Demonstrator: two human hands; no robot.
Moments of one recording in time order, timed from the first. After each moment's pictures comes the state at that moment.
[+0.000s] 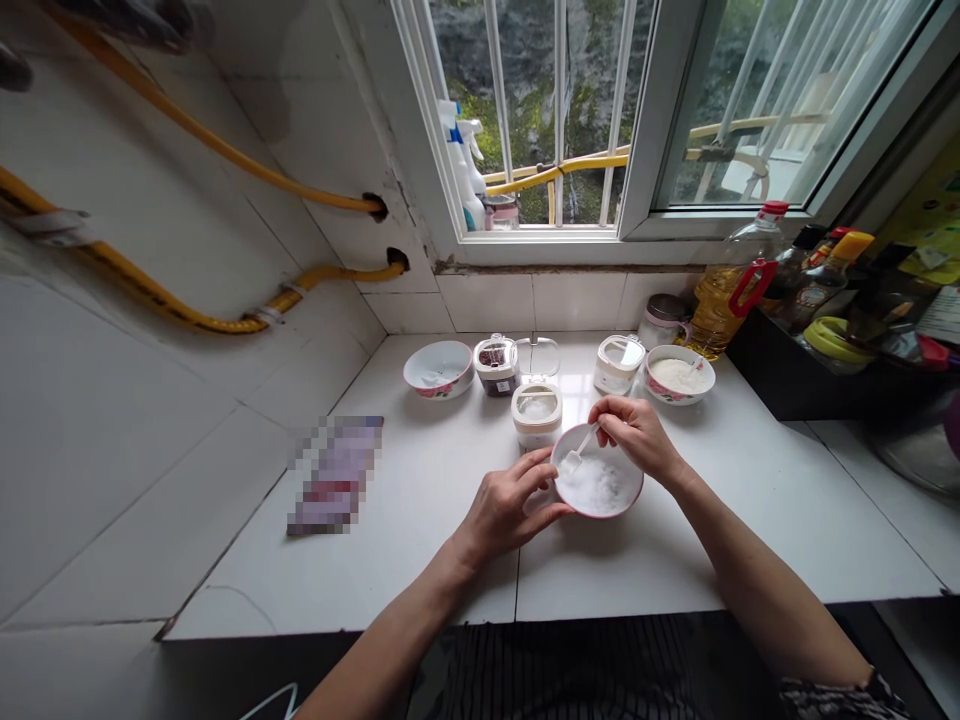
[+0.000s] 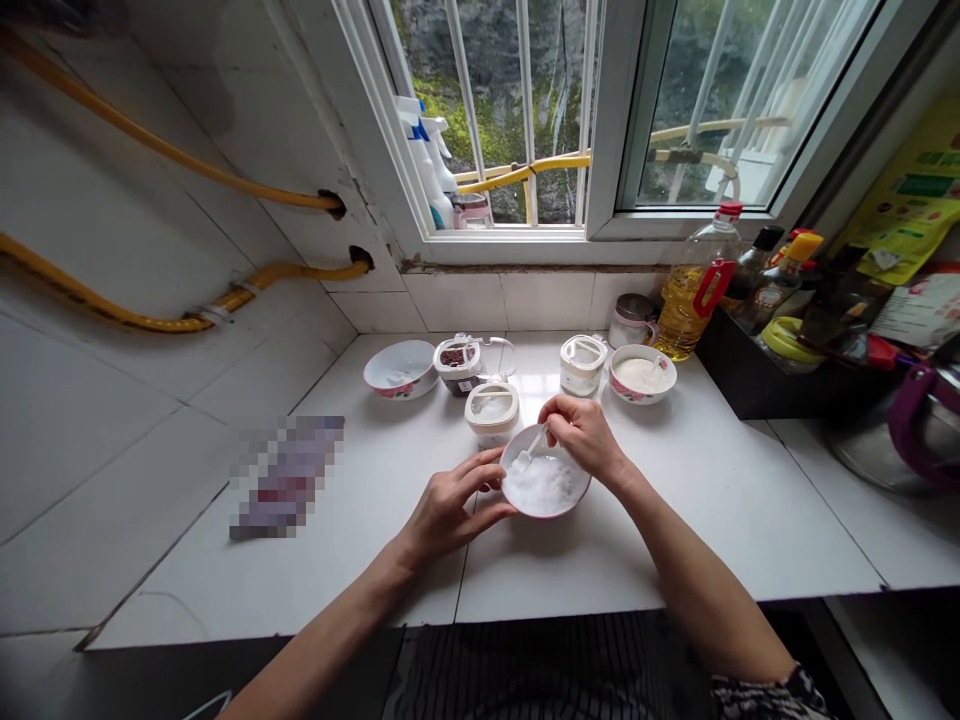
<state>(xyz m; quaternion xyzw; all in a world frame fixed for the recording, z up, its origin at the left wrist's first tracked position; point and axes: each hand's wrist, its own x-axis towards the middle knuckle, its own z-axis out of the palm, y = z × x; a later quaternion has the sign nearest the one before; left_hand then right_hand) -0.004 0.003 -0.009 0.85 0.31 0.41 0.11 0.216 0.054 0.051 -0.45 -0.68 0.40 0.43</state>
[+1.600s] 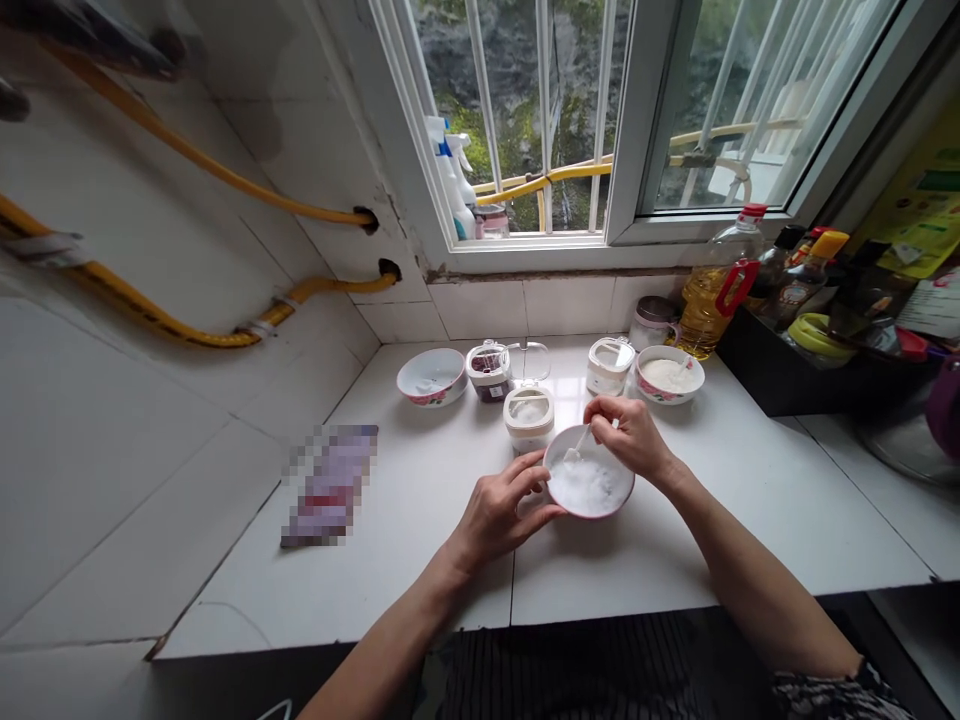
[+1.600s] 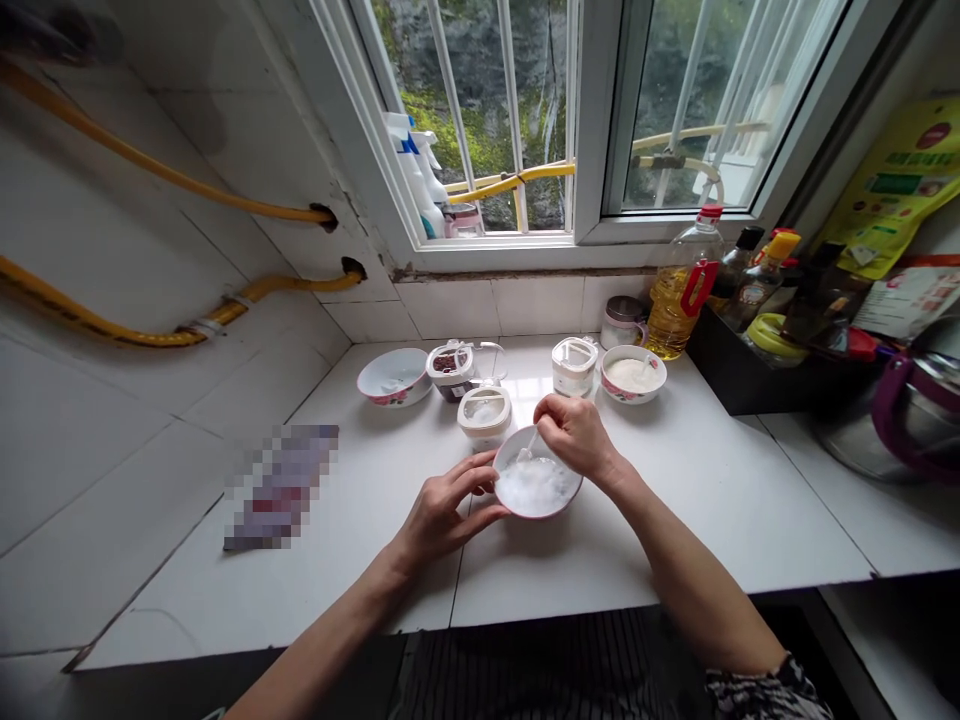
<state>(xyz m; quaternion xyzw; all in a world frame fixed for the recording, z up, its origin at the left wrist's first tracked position) -0.005 0.004 -0.008 0.85 0.30 0.42 0.11 0.219 0.053 0.053 -0.45 -0.75 0.22 0.43</state>
